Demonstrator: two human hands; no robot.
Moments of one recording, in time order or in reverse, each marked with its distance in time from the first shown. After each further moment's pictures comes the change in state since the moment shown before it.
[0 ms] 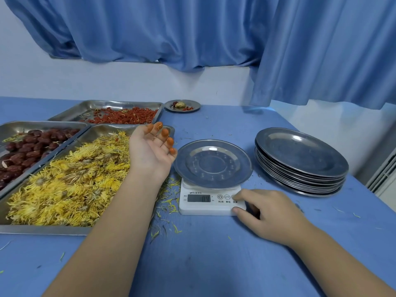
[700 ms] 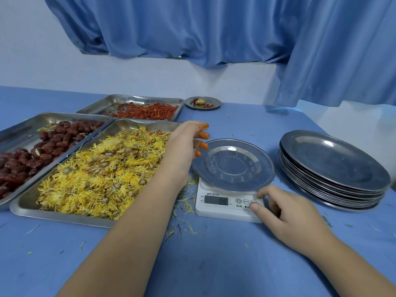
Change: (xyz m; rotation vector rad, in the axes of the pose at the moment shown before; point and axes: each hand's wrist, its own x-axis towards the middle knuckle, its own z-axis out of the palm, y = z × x) left_hand -0.006 -0.009 0.013 0.584 -0.107 0.211; right_hand 0.007 0.003 0.004 0.080 0.050 0.083
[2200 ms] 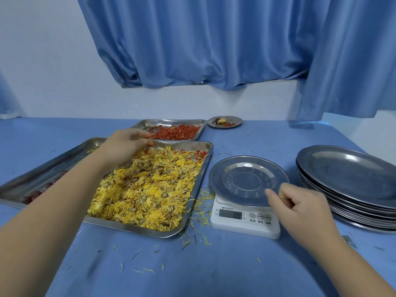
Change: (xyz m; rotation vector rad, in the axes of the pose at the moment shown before) left_hand 0.023 0.081 -0.158 0.889 0.051 0.064; right_hand 0.028 -0.016 -0.004 0.326 0.357 -0.045
